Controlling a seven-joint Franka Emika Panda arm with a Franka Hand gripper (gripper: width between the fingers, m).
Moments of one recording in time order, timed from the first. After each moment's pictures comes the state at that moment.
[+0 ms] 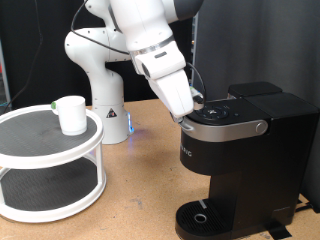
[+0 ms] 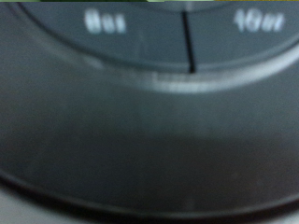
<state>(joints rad) 0.04 -0.17 -0.03 -2.37 0.44 2.29 -0.98</state>
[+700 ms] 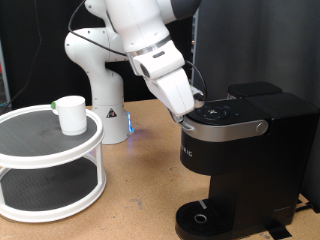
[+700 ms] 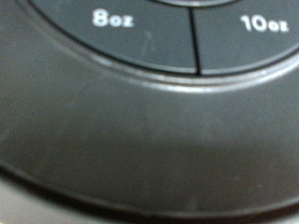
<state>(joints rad) 0.04 -0.17 -0.04 -2.38 0.49 2.30 -1.07</state>
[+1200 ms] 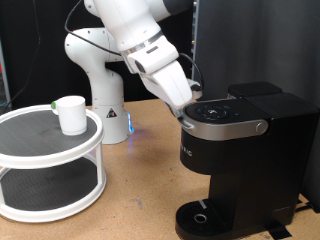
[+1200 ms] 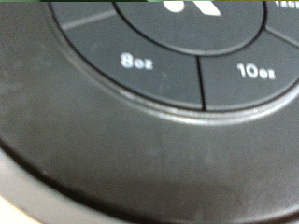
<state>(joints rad) 0.04 -0.21 -0.05 -2.41 0.60 2.30 -1.19</state>
